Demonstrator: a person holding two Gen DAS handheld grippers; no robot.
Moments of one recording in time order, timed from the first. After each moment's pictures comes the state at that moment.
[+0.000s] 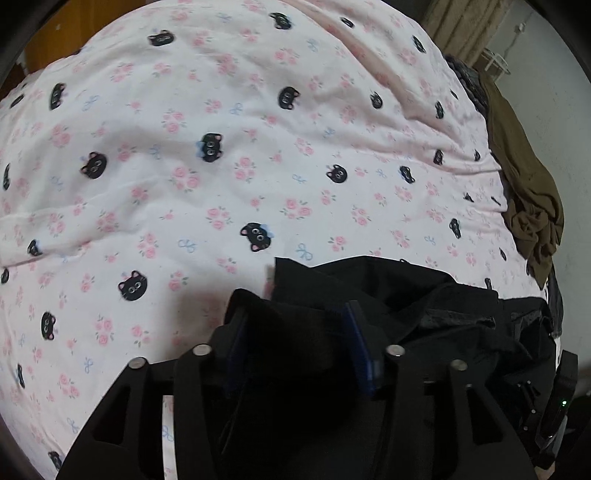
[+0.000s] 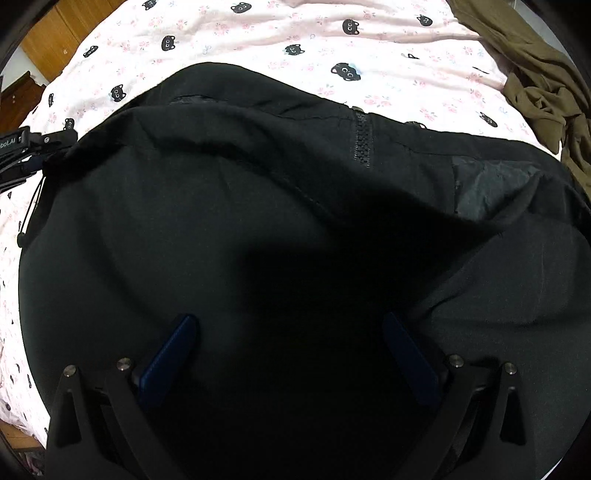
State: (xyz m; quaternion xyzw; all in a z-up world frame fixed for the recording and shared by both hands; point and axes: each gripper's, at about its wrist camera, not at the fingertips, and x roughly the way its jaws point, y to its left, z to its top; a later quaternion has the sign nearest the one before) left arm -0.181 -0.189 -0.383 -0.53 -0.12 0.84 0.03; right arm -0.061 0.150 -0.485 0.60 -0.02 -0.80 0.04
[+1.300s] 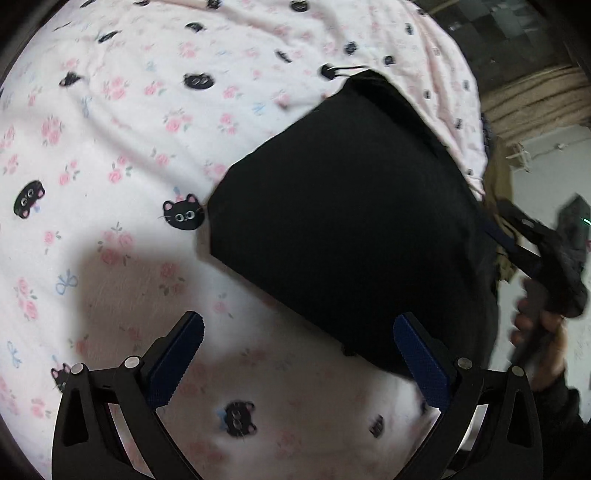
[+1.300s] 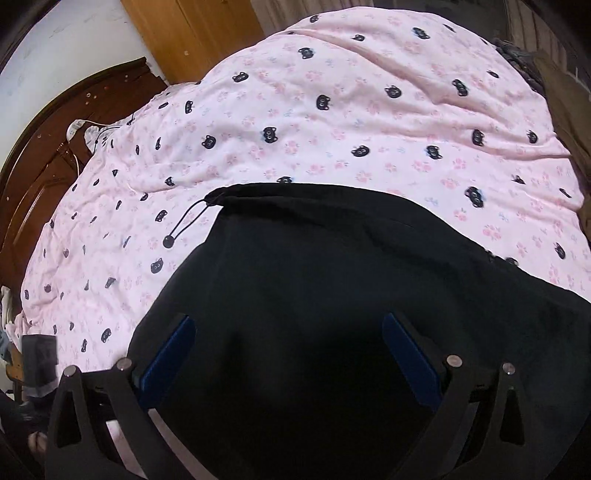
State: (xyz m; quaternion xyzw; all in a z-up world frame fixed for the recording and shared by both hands) left arm 0.096 -0.205 -0.442 -0.51 -0.39 0.77 -0.03; right arm -0.056 0.077 -0.366 0.51 0.00 -0.83 0.23
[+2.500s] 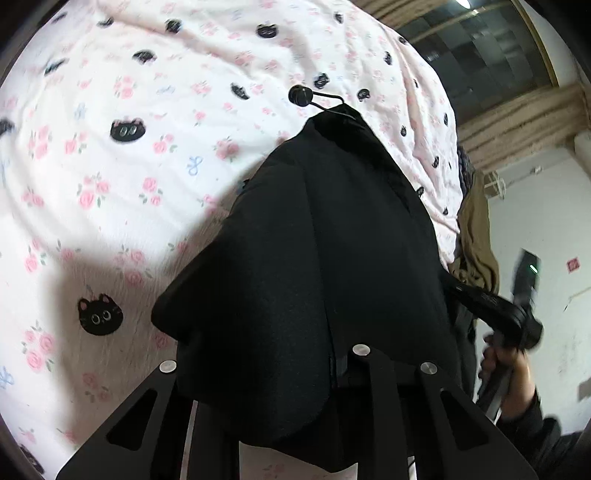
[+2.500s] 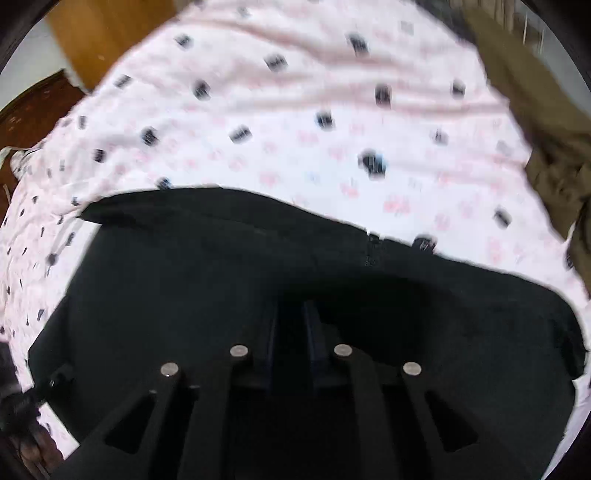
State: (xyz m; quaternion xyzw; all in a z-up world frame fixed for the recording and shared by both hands) left arm 0.039 -0.188 -0.430 -0.44 -0.39 0.81 0.00; right arm -0.138 0.152 -0.421 0.58 -0.01 -0.81 0.10
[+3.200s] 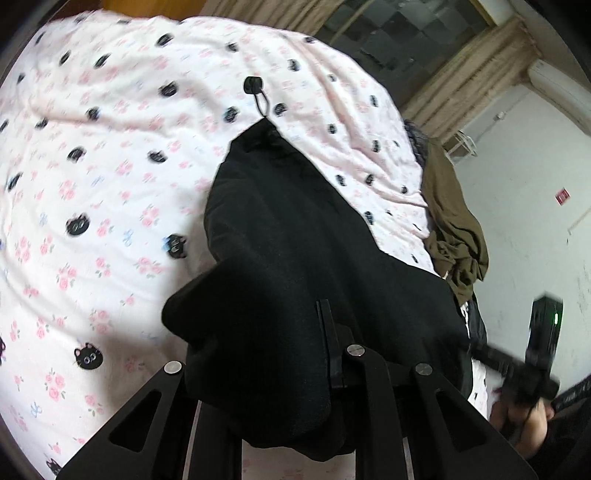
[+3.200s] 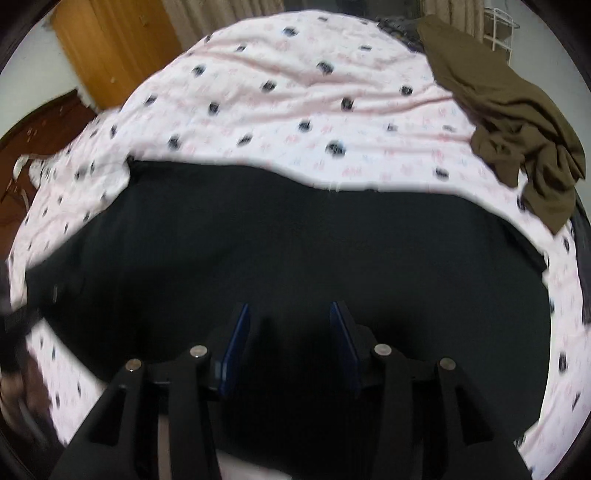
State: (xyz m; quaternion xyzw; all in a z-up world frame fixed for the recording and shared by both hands) left arm 0.034 -0.131 -0.345 -0.41 -0.28 0.87 0.05; right arm 0.021 0.184 -0.365 0.54 -0.01 -0.84 0.11
